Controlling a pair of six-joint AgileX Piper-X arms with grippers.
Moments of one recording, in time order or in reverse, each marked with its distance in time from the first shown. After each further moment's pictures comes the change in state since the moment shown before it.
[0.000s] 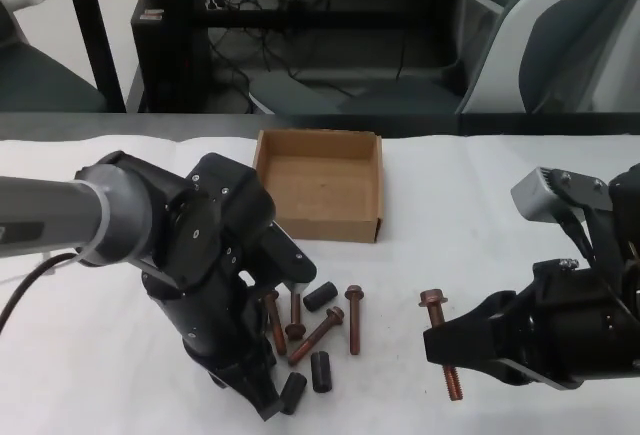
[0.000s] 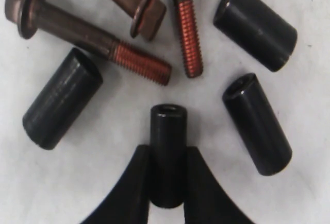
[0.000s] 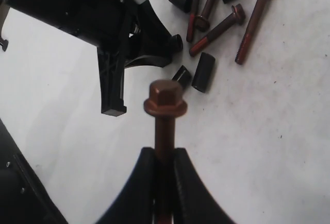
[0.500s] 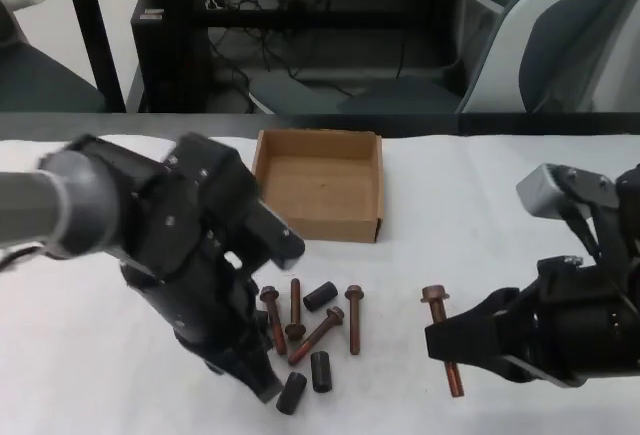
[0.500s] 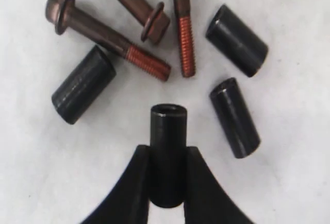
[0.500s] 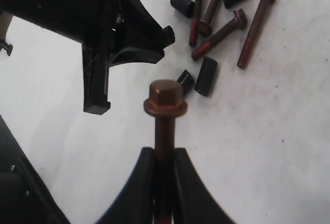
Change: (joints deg) left arm 0.7 -7.1 2.2 0.1 3.1 -3.6; right arm 0.0 -1.5 0.0 -0.1 -0.1 0.5
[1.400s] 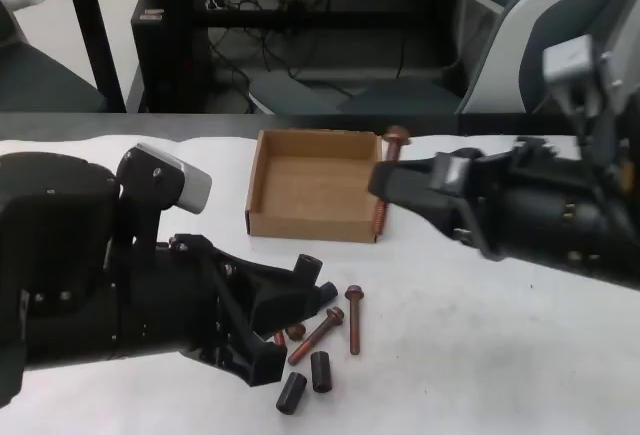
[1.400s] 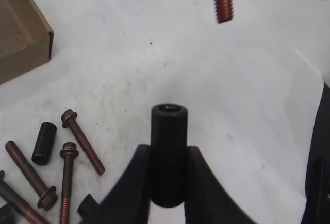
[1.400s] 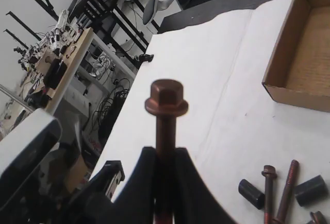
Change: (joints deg) left arm -0.5 -30.6 24.8 -38.9 18.8 -29.4; right arm 0.0 7.7 0.1 -36.1 3.9 15.6
